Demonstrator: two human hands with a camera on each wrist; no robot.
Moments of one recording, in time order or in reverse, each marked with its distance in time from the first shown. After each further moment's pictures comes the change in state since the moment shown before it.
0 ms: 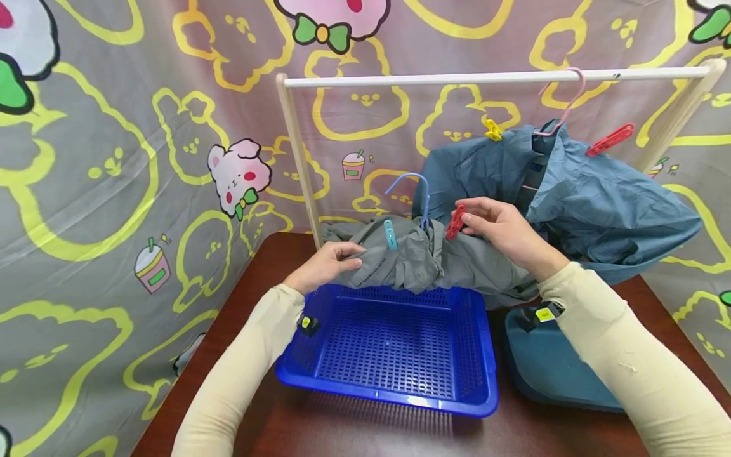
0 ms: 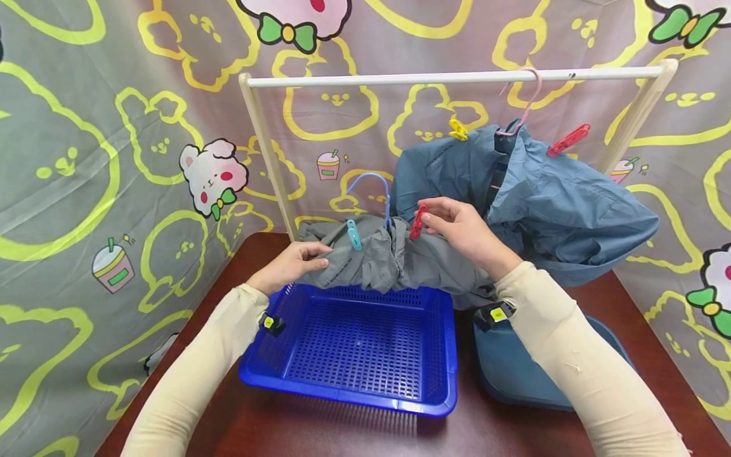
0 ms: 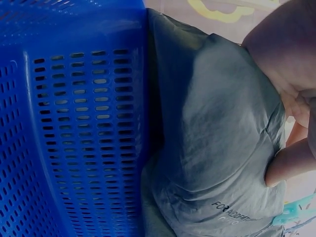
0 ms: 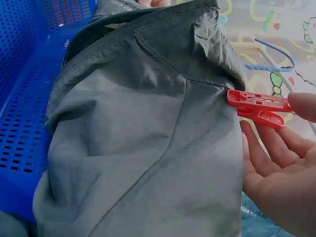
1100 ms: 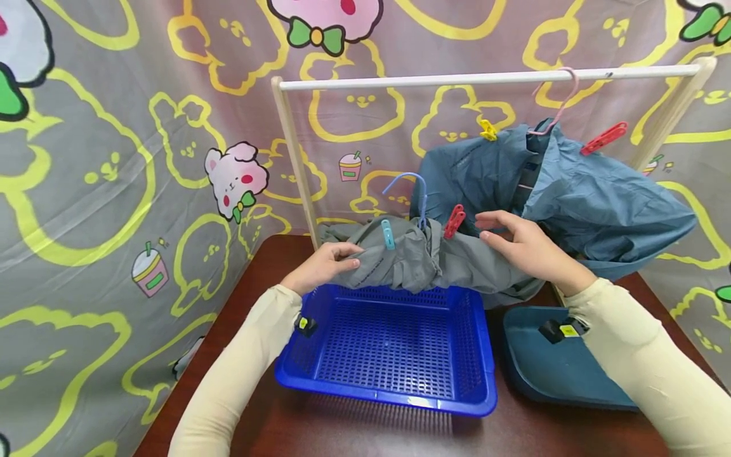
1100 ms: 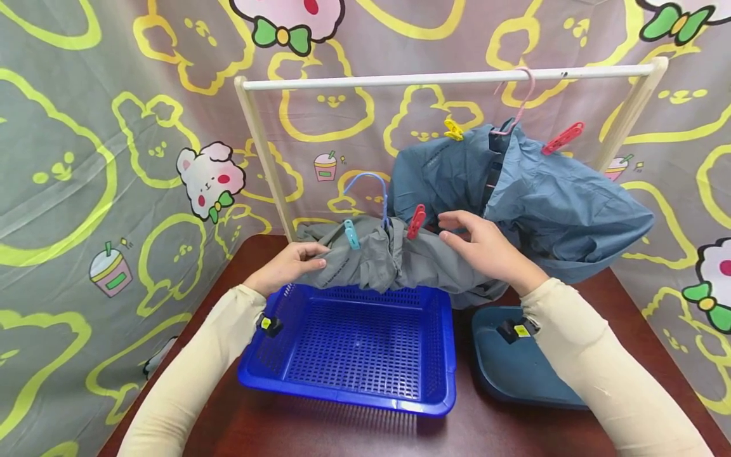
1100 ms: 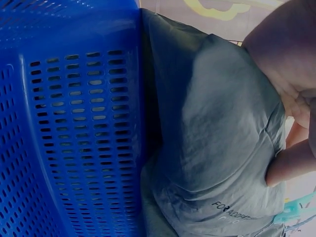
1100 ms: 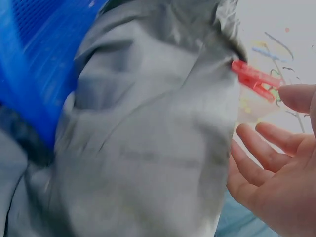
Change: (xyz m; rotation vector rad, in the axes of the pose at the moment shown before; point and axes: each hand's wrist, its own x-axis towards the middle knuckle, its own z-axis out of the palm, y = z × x) left_hand -0.003 0.007 -0.002 0.021 -0.021 -0.049; right_hand -0.031 0.012 -0.021 -0.436 0.002 -0.057
